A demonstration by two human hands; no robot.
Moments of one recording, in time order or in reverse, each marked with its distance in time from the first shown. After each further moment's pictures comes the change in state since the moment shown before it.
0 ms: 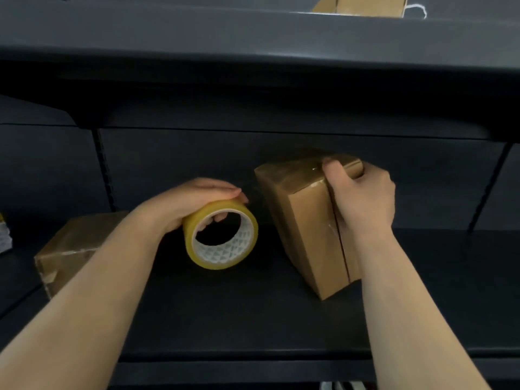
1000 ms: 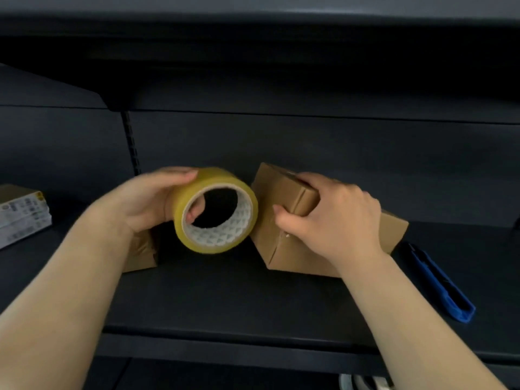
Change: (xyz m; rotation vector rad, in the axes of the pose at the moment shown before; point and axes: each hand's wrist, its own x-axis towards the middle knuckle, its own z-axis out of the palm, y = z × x) left_hand -0.057 -0.032 -0.041 -0.466 -0.124 0.137; right_hand -0.061 -0.017 0.035 -0.464 -0.159 -0.576
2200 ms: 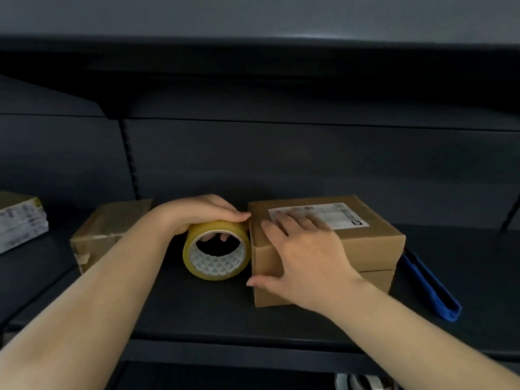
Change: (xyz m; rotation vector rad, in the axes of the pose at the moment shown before) left_hand 0.052 -0.025 0.020 0.595 -0.008 -0.355; right_hand -0.030 0.001 0.015 -0.292 -0.490 -0.345
